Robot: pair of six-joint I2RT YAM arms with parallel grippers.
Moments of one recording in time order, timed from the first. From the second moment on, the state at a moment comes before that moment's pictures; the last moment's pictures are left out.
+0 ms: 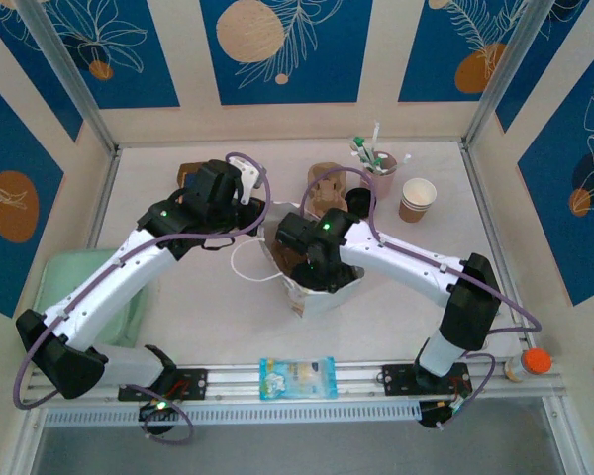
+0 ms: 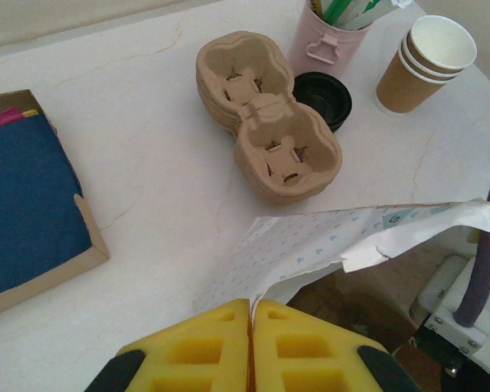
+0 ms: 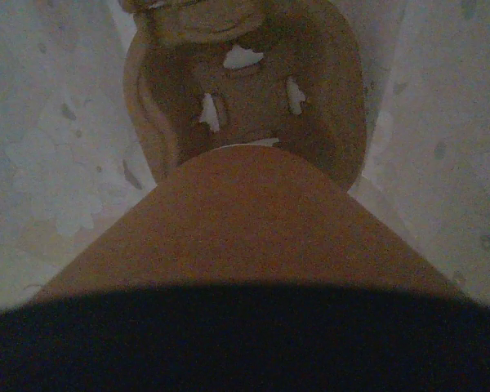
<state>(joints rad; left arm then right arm) -0.68 1.31 1.39 -0.76 -0.03 -0.23 0.97 1.63 1.45 -1.36 0.02 0.72</state>
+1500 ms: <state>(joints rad) -0.68 1.32 1.39 -0.76 -0.06 -0.23 0.95 1.69 1.37 -1.25 -0.03 0.70</state>
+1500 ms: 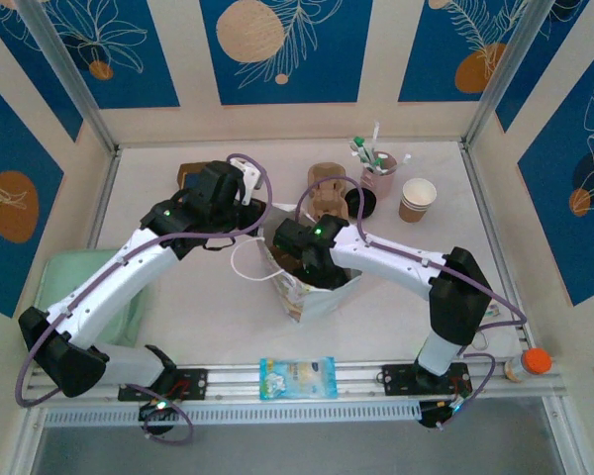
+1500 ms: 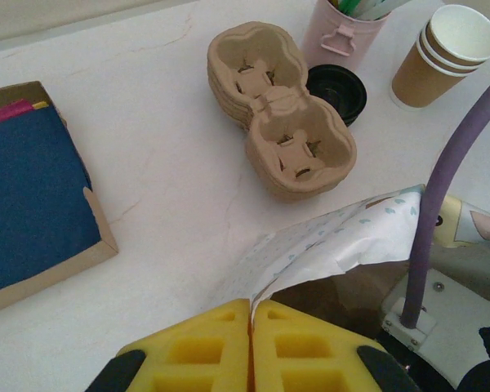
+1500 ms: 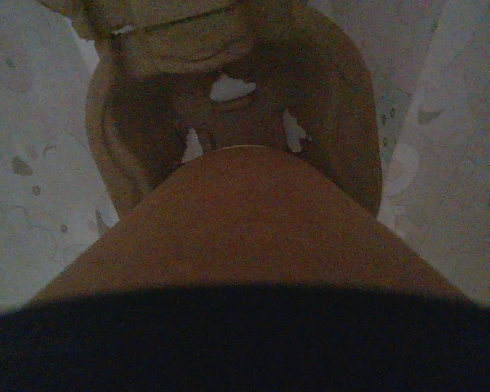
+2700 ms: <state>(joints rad) -0.68 1.32 1.38 -0.75 -0.06 -0.24 0.93 1.70 1.32 -1.15 0.00 0.69</state>
